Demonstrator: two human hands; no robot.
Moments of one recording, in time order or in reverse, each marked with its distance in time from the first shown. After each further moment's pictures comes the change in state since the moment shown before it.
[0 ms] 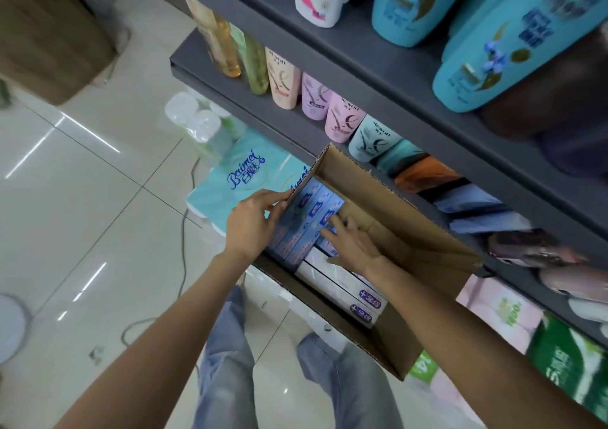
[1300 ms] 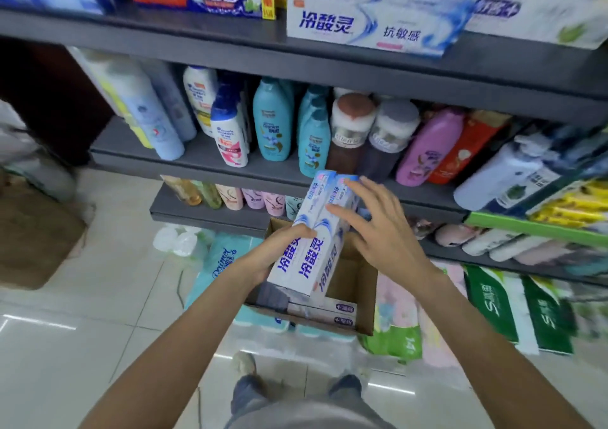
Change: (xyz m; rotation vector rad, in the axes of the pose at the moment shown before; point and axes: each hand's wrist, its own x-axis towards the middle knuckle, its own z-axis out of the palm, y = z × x) left_hand -0.076 0.210 -0.139 -0.678 -0.950 -0.211; right_hand -0.279 -0.045 -0.212 0.019 1.080 0.239
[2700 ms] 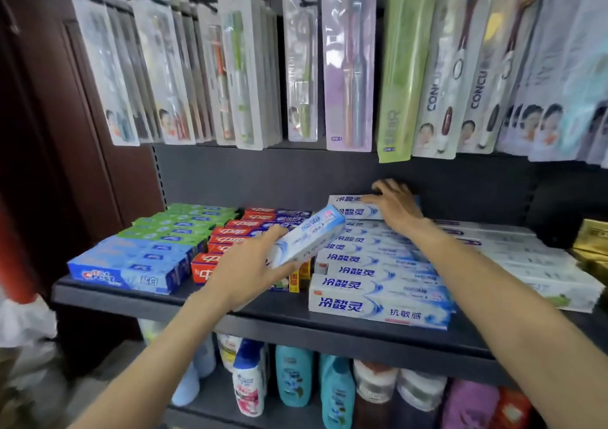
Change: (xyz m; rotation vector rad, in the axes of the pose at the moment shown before) left_hand -0.051 0.313 -0.049 1.474 0.863 0.988; right_hand 0.366 0.205 -0.143 -0.451 0.086 0.228
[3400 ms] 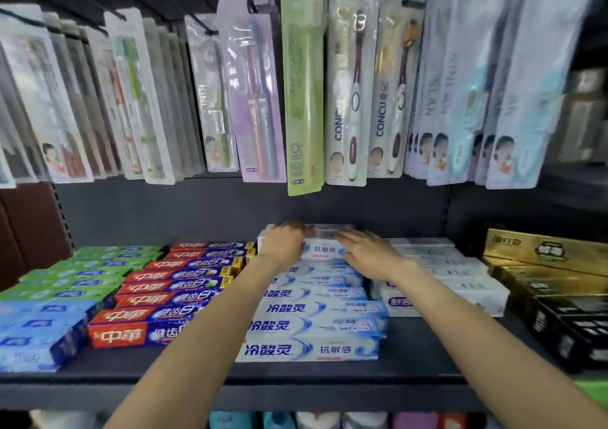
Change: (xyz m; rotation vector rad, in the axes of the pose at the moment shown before) left_hand 0.182 0.083 0.108 0.246 -0.120 0.197; right_hand -0.071 0.047 -0.018 0.054 -0.313 -0.011
